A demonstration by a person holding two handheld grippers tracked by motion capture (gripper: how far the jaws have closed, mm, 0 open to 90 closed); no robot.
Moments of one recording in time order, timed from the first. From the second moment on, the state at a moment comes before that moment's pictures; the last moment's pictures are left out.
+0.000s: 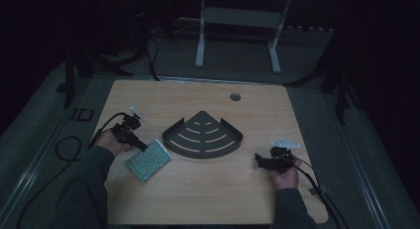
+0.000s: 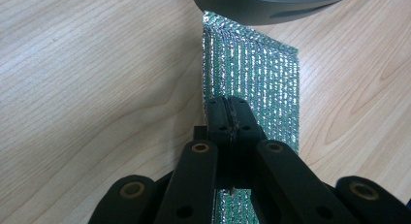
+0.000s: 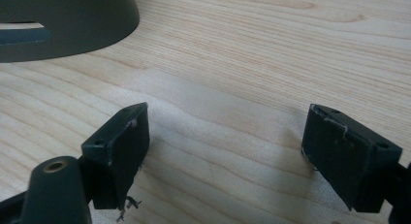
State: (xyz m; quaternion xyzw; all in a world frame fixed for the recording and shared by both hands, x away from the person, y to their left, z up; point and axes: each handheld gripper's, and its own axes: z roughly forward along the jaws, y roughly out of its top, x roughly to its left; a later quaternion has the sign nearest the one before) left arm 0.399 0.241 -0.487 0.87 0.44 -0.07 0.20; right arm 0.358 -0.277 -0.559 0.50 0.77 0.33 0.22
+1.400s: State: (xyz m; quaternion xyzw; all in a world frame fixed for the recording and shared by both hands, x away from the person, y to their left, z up) left arm 0.402 0.244 -0.441 0.87 0.44 -0.05 0.23; right arm 0.358 -0.277 -0.559 0.50 0.77 0.33 0.22
